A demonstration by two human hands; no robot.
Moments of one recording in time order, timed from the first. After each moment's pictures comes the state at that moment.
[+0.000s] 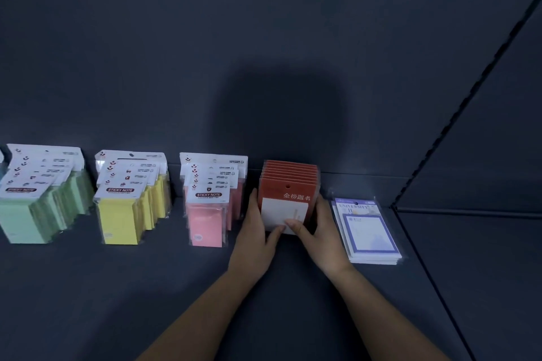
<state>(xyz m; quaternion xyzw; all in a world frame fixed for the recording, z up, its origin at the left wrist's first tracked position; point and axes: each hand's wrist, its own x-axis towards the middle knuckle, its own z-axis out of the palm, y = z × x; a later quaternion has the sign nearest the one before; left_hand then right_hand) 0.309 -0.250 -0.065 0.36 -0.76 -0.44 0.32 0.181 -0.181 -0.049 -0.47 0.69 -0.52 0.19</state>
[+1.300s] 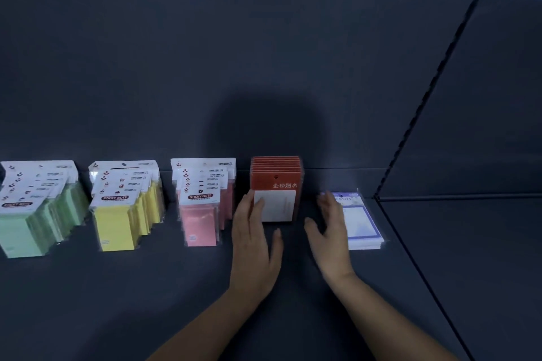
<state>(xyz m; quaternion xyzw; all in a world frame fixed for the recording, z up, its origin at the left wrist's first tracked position) 0.317 -0.206 -0.051 0.30 -0.81 -0.25 0.44 0.196 -0.146 -0.038 -0.35 0.73 -0.58 0.12</state>
